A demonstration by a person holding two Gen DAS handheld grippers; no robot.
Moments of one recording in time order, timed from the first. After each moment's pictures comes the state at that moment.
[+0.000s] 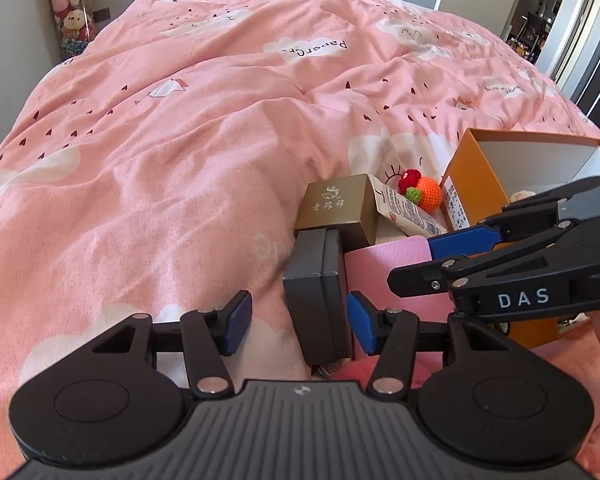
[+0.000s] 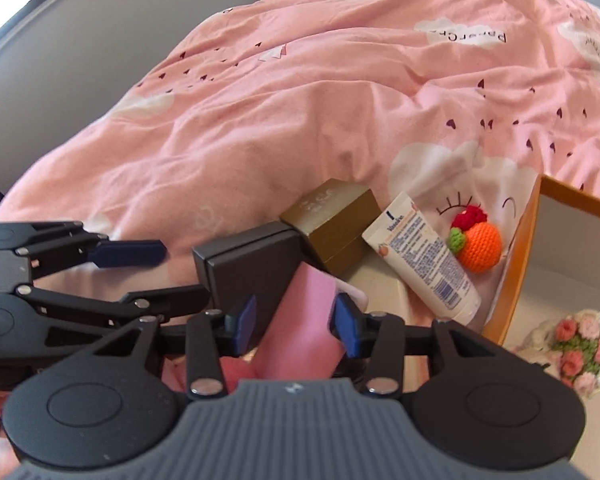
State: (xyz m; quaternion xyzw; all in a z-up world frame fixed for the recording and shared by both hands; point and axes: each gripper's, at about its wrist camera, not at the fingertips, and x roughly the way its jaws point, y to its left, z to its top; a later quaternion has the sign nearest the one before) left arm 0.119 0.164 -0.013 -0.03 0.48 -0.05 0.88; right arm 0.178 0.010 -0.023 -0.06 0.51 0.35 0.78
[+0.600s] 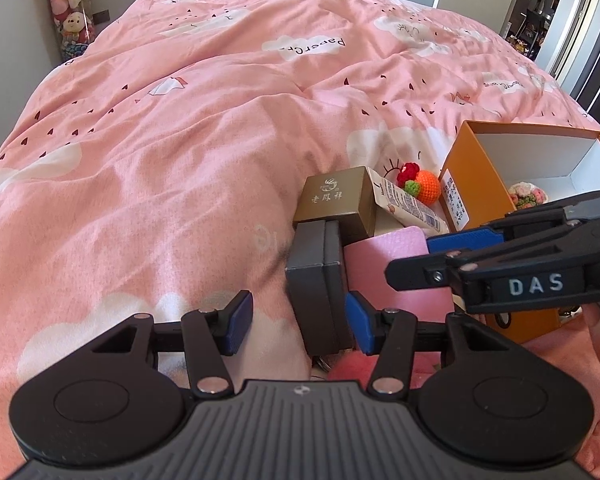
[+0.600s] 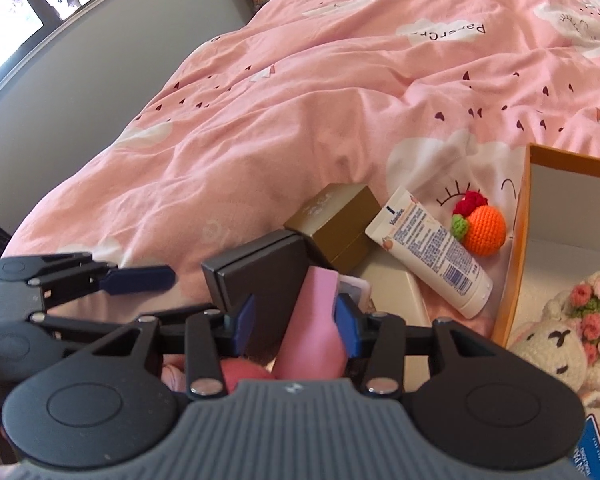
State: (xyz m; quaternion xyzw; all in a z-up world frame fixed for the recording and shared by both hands) left arm 0.113 0.158 -0.016 -0.02 0.48 -0.05 0.88; right arm 0.169 -0.001 -0.027 0.00 0.49 0.34 0.80
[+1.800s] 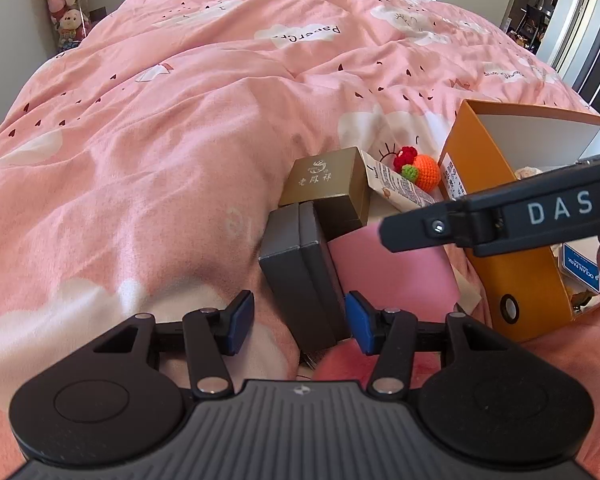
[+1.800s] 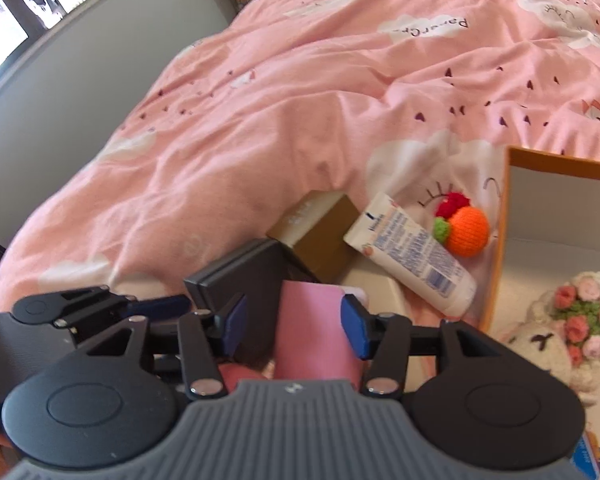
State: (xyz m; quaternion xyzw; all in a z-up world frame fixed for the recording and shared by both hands) left arm 0.116 0.145 -0.040 -0.02 0.48 -0.05 0.87; right arm 0.180 -0.008 -0.021 0.00 0.51 0.32 0.80
